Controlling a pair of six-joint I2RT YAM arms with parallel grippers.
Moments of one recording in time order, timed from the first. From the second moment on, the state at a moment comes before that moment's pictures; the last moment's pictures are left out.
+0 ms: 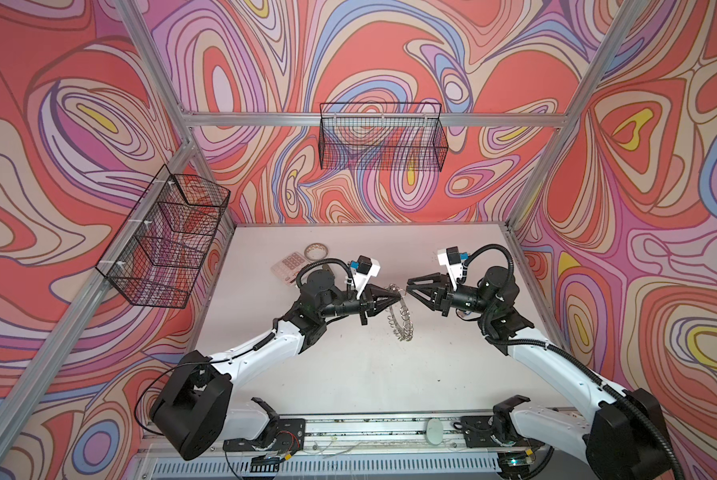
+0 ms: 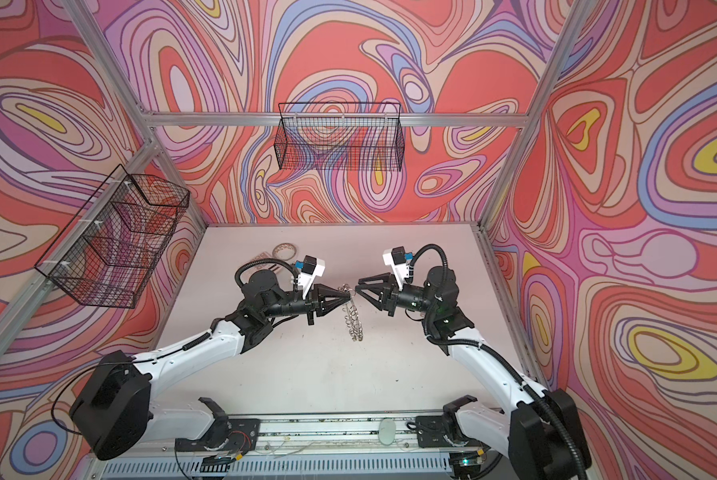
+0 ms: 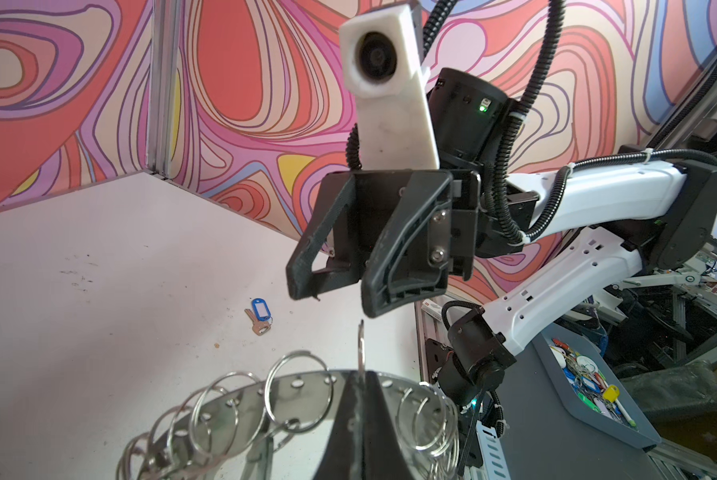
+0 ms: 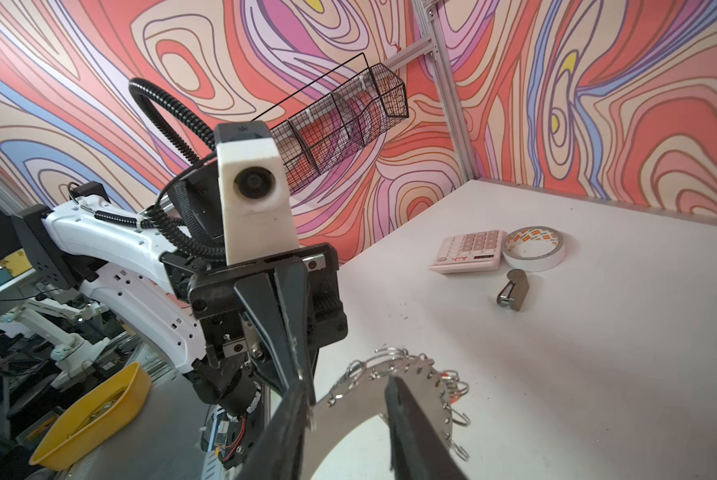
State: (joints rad) left arm -0.63 1.34 0.76 0.59 0.82 -0.39; right arm 0.33 1.15 0.67 0.48 -0.97 0.46
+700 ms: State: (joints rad) left arm -0.62 1.38 0.76 0.66 0.83 -0.45; right arm 0.33 1.20 0.65 0.58 -1.05 0.55
